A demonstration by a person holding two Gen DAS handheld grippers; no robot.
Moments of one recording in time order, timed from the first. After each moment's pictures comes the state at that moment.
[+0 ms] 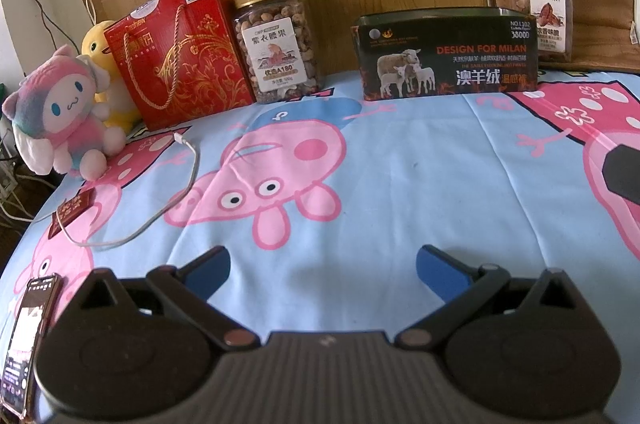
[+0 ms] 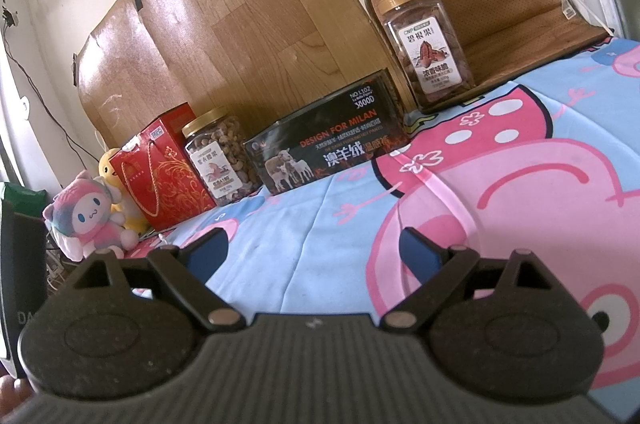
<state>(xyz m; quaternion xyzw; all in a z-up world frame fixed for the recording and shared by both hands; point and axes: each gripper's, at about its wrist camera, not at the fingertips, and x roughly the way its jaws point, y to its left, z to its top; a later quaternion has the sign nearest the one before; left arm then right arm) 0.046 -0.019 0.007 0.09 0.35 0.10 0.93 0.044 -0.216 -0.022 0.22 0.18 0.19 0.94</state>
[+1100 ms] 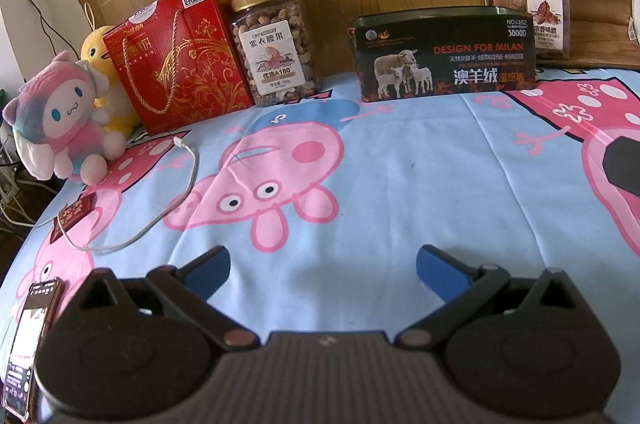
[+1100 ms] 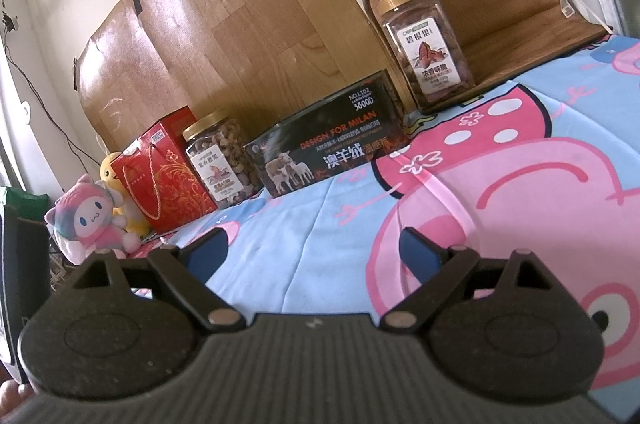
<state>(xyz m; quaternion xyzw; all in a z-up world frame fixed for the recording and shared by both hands) 0.046 -0.020 0.007 0.10 0.35 0.09 0.93 0.041 -0.213 -0.022 0.23 0.18 0.19 0.94</state>
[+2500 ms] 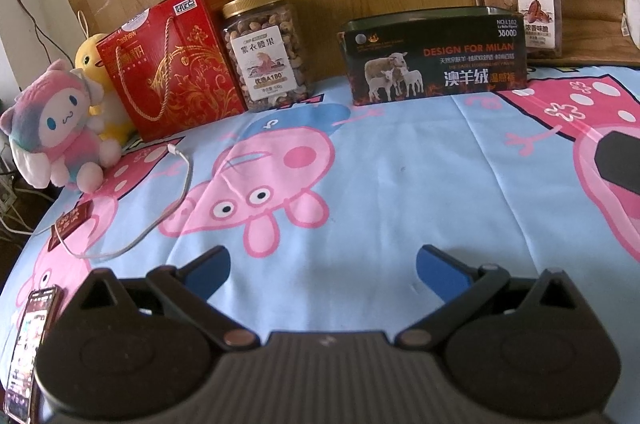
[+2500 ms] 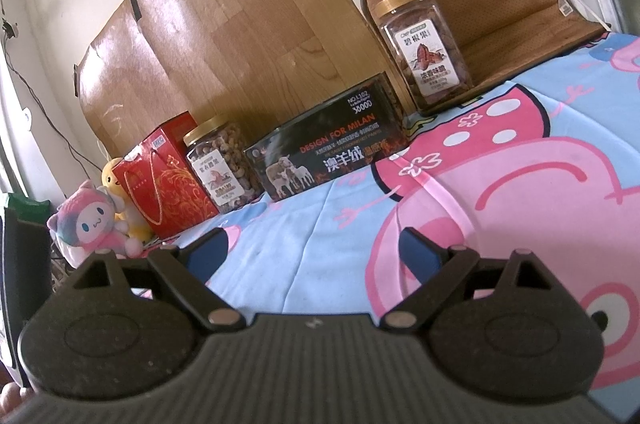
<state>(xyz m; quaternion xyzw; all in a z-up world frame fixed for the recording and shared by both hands) 0.047 -0.024 0.008 0.11 0.35 0.08 0.93 0.042 -0.218 -0.022 0.24 0.17 0.19 0.94</state>
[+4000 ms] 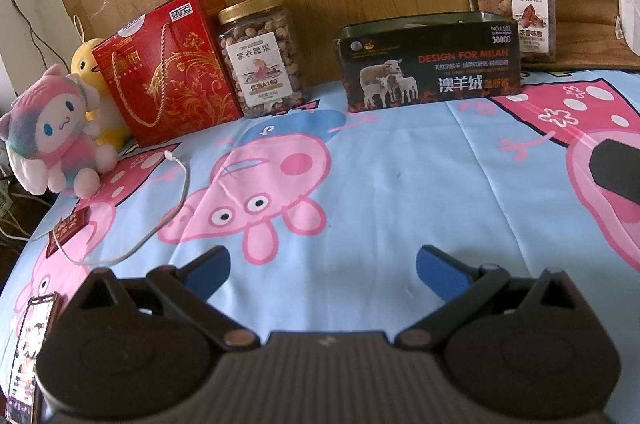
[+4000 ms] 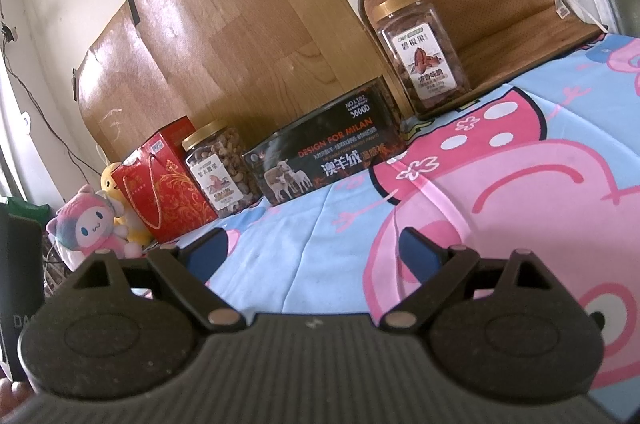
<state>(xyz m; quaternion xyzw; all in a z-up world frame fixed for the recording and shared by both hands) 0.048 -0.024 0.011 0.11 0.35 0.07 0.93 0.041 -0.218 -0.023 0.24 0.17 0.19 0.94</state>
